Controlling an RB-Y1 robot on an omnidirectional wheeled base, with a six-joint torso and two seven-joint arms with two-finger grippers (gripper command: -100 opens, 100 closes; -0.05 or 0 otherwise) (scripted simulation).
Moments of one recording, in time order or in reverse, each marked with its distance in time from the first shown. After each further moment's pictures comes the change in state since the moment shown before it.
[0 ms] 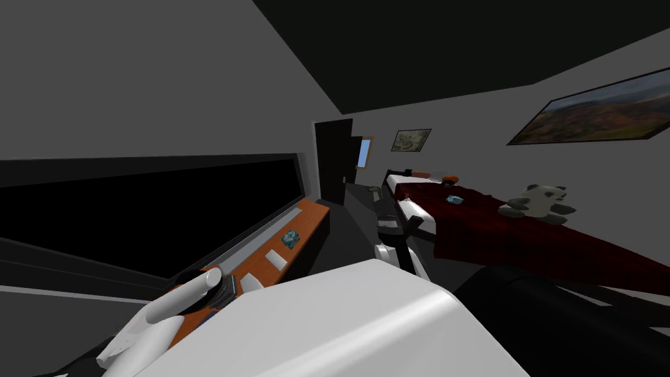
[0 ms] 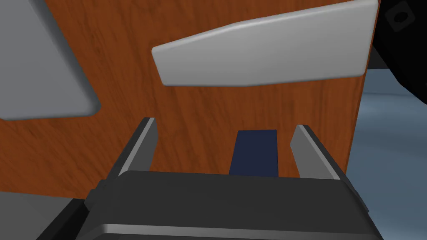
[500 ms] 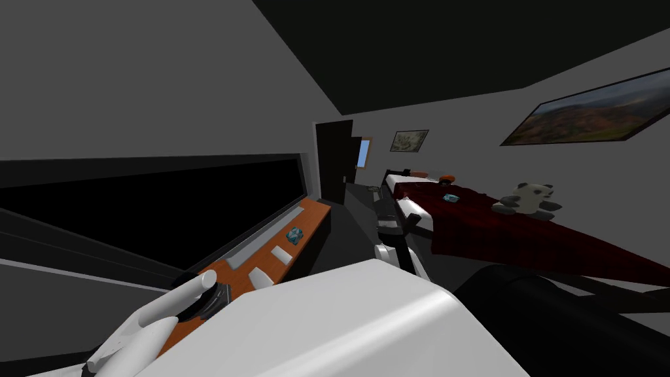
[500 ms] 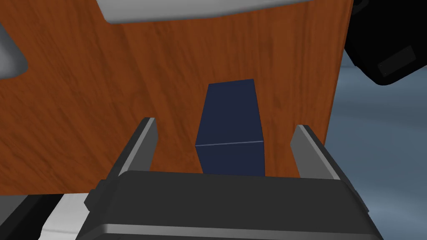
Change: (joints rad) left arm -0.028 0.046 -0.003 0.110 0.024 0.094 0.009; right arm 0.000 0.000 0.000 0.000 0.000 0.000 0.000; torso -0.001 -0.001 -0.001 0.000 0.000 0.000
